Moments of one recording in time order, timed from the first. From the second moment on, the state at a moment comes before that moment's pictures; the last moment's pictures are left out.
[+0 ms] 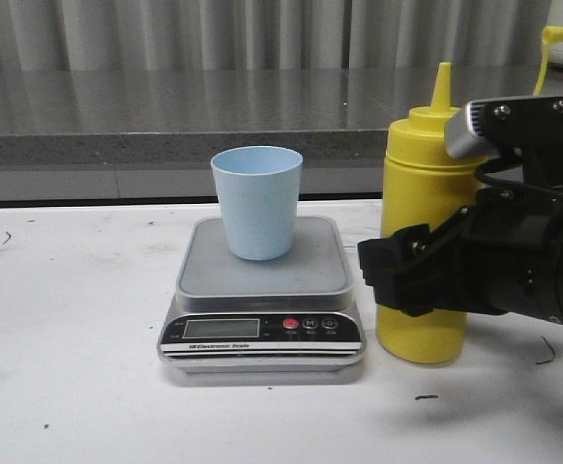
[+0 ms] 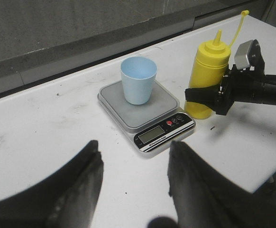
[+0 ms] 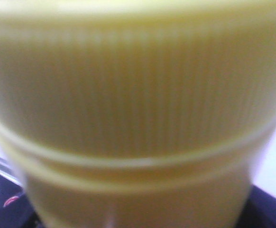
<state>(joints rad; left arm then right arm) -0.52 0.31 -0.75 -0.10 0.91 0.04 0.52 1.79 -0.34 0.09 -1.14 0.05</state>
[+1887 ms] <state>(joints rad) -0.52 0.31 -0.74 -0.10 0.91 0.04 0.52 1.68 -1.32 -0.58 0.74 -0.35</state>
